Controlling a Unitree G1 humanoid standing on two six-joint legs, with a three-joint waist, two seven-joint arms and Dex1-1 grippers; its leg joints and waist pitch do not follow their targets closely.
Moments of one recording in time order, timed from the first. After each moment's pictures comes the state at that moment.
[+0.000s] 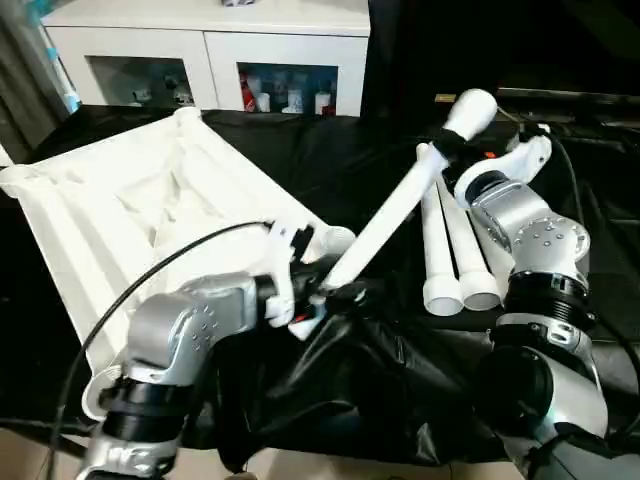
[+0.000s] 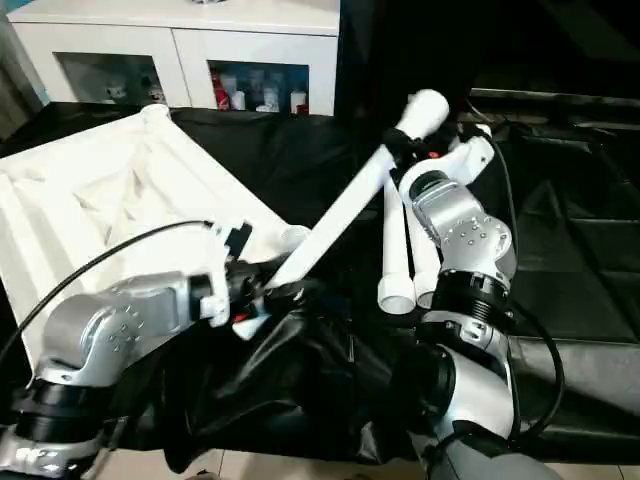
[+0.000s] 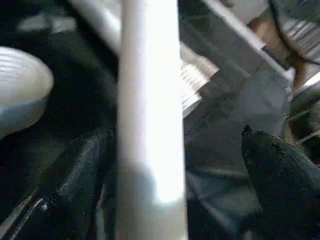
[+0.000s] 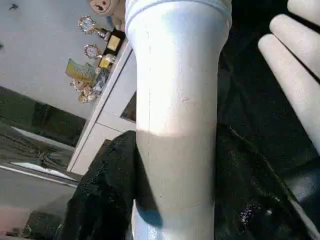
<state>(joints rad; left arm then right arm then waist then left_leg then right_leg) -0.43 0.22 -0.08 -0.10 -0.44 1.01 -0.69 -0.93 -0.02 -0.73 0.54 0.66 0.65 -0.03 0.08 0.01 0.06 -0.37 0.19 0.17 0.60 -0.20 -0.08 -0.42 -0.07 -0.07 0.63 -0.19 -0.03</state>
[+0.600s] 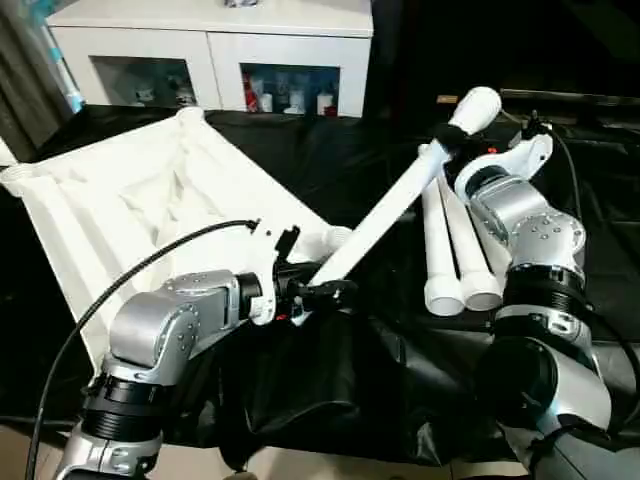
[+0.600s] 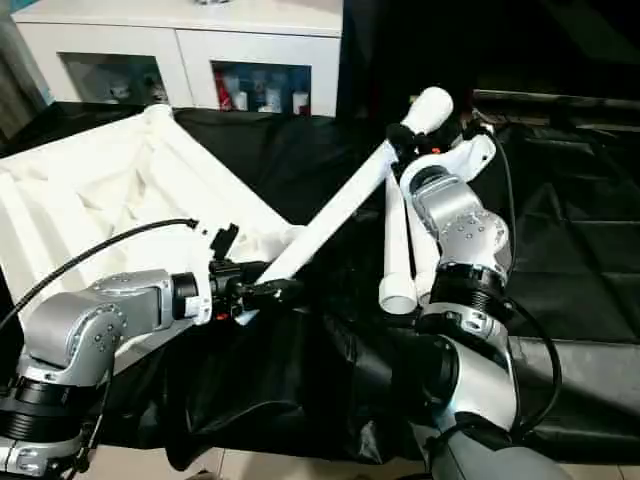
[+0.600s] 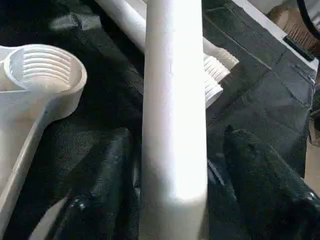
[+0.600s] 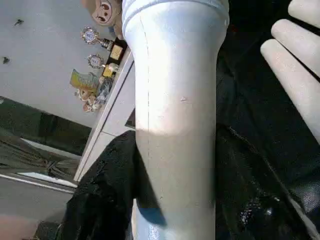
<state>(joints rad) -0.43 0.27 -0.09 -0.09 -0.44 0.99 -0.69 -0.96 -0.04 -0.74 0.59 0.68 0.60 -0.04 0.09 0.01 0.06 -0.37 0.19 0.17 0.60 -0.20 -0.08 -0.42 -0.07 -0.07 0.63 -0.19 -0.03</state>
